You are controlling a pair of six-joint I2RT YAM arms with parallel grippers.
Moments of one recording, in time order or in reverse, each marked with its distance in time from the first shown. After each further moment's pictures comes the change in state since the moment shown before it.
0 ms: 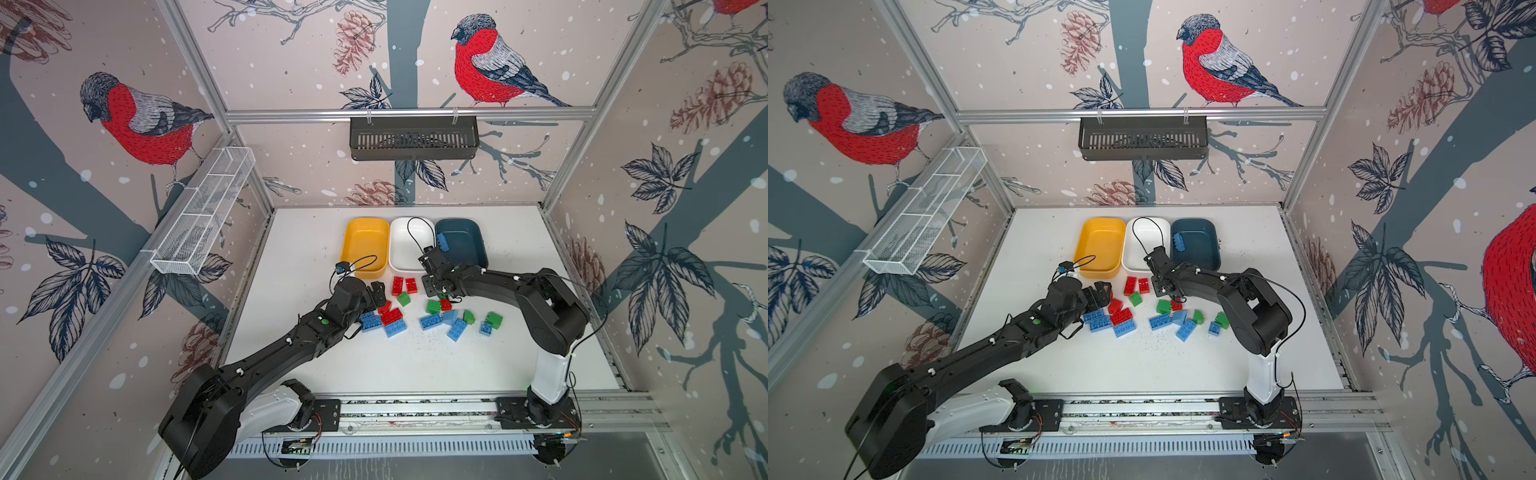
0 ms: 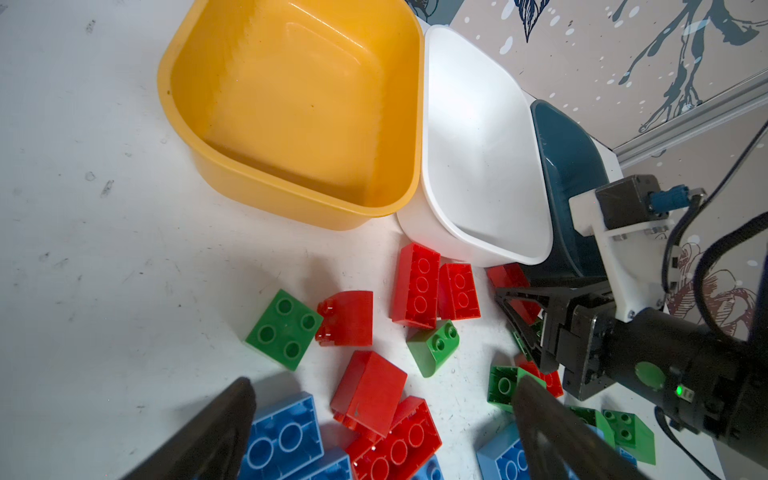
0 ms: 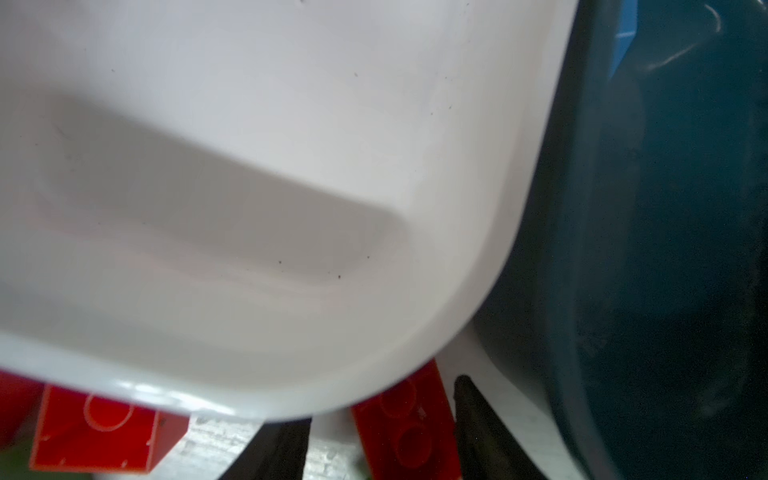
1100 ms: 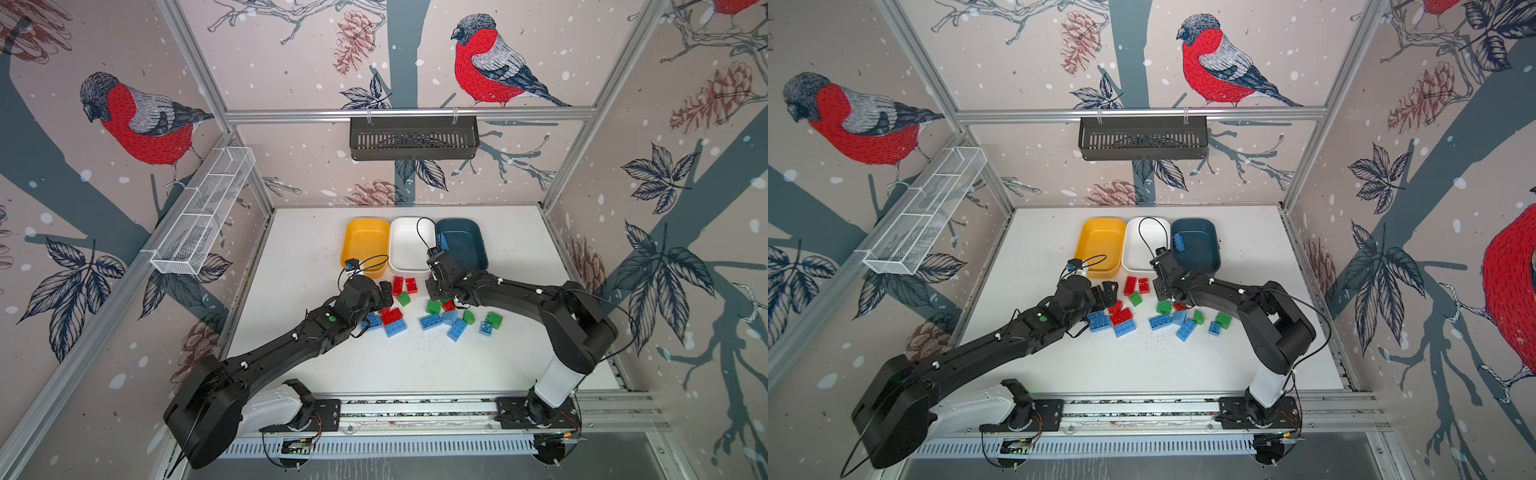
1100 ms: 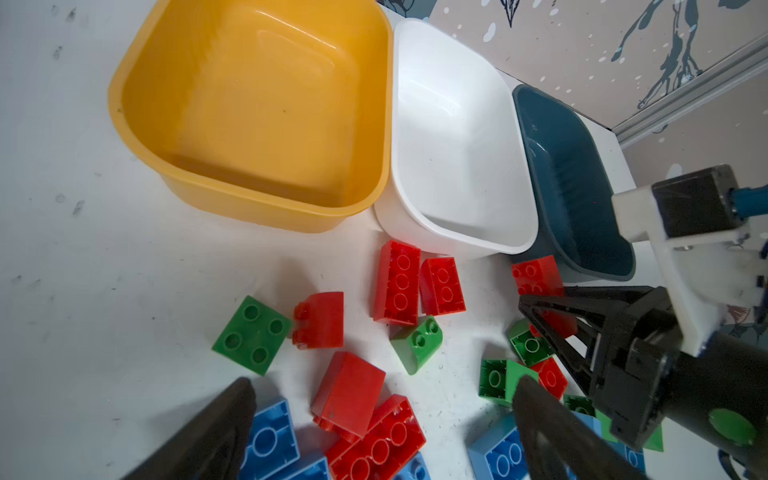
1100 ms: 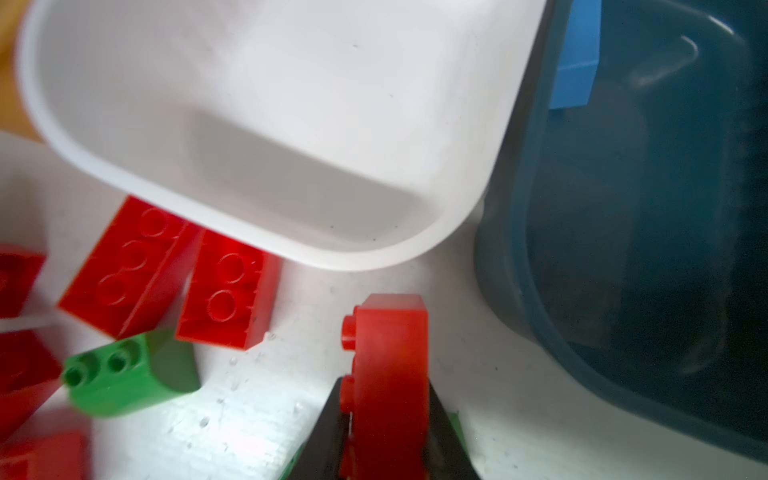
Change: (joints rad) left arm -0.077 0.050 0.070 -0.030 -0.055 0.034; right arm 0.015 -0.201 -0.153 0.079 -0.077 -0.034
